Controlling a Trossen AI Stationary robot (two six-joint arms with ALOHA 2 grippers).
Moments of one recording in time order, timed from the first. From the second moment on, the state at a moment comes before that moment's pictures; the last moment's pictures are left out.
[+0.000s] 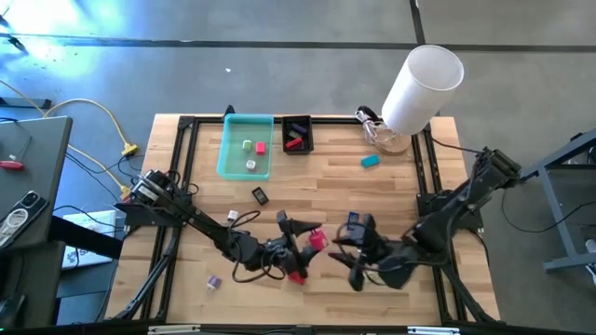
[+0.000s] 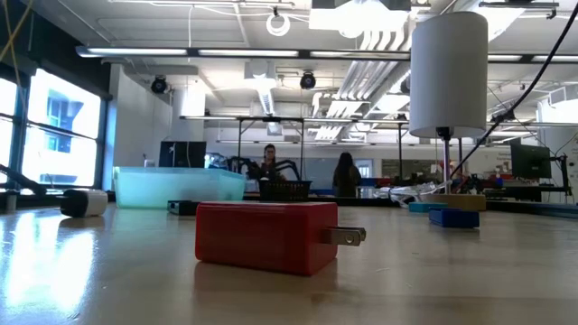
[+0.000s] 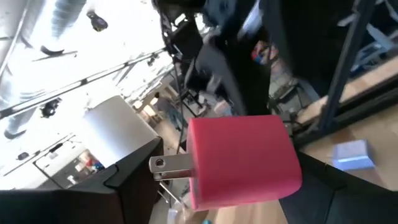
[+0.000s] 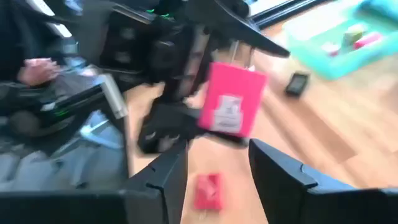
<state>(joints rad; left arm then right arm) -0.53 1.86 1.12 1.08 -0.84 0.89 0.69 1.49 1.30 -0.48 0.72 0.86</state>
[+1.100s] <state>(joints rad) -0.02 1.79 1.12 0.34 -0.77 0.35 0.77 1.47 1.30 -1.00 0.87 1.25</state>
